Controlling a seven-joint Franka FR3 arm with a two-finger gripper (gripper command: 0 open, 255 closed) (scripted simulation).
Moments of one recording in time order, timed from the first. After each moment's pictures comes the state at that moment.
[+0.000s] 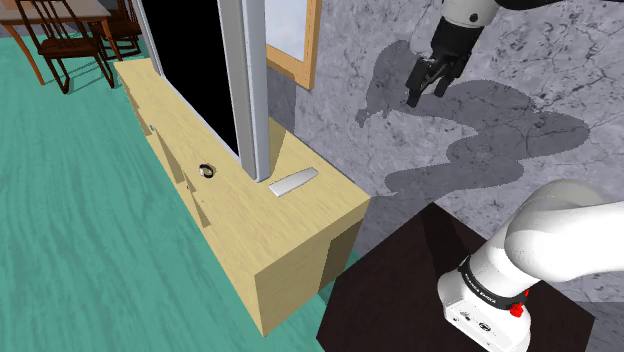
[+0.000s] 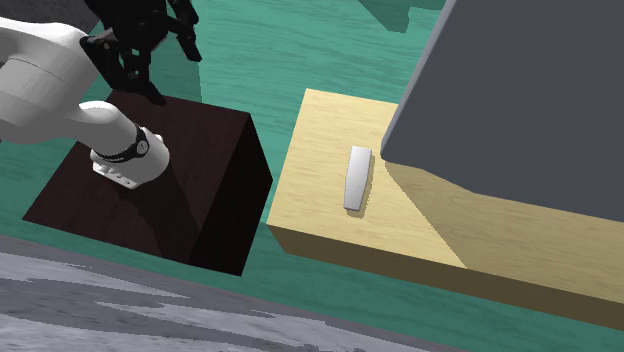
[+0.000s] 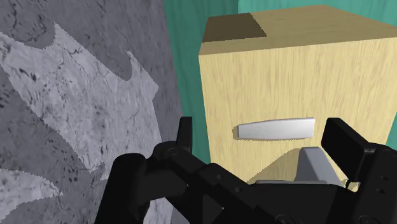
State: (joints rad) arm 0.01 -0.79 0.02 -2.39 -0.07 1.68 0.12
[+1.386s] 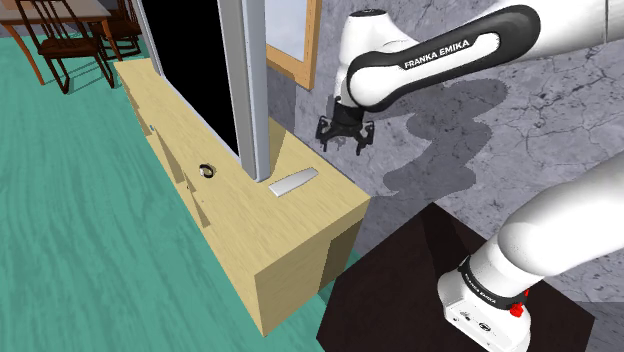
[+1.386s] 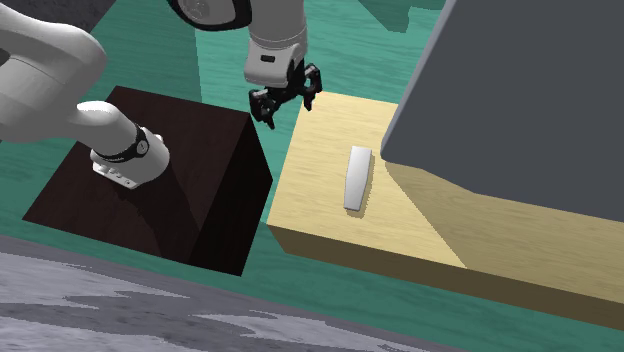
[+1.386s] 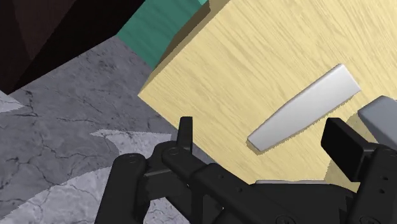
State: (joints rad) arm -0.12 -0.24 0.35 -2.41 0.02 2.19 0.97
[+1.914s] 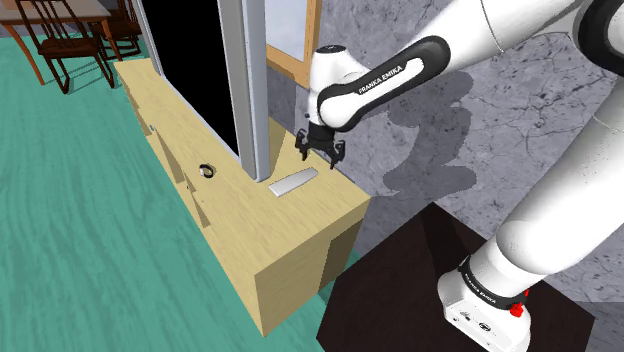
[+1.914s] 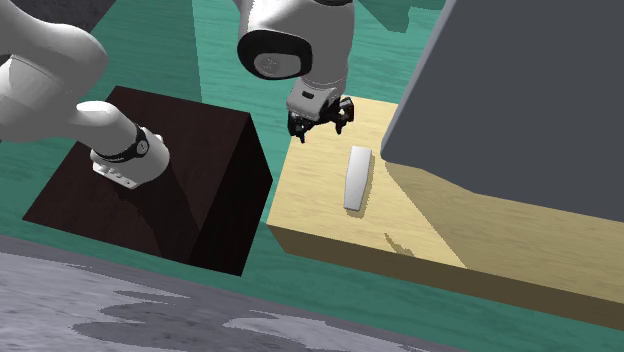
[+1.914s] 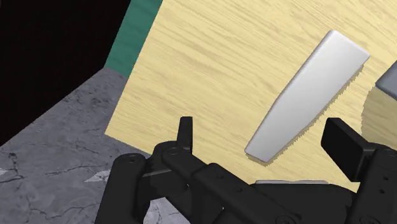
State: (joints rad) arm -0.15 0.11 0.38 -2.25 -0.11 2.35 1.35
